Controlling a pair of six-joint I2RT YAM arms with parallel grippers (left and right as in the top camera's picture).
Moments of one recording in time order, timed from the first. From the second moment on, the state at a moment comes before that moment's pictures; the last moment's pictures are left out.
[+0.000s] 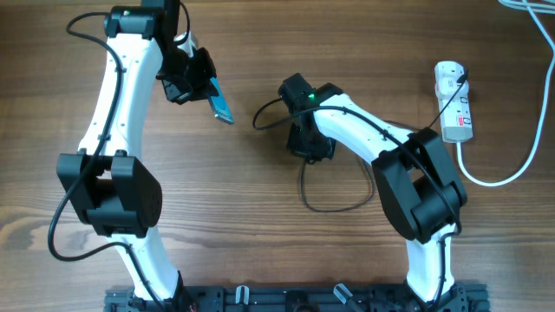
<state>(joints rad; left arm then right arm) -0.08 2.03 1.97 -1.39 0.35 -0.43 0.57 2.12 1.49 -0.93 -0.04 0.79</state>
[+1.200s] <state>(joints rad) -0.08 2.03 1.97 -1.39 0.35 -0.43 0.57 2.12 1.49 -0.93 -0.04 0.78</state>
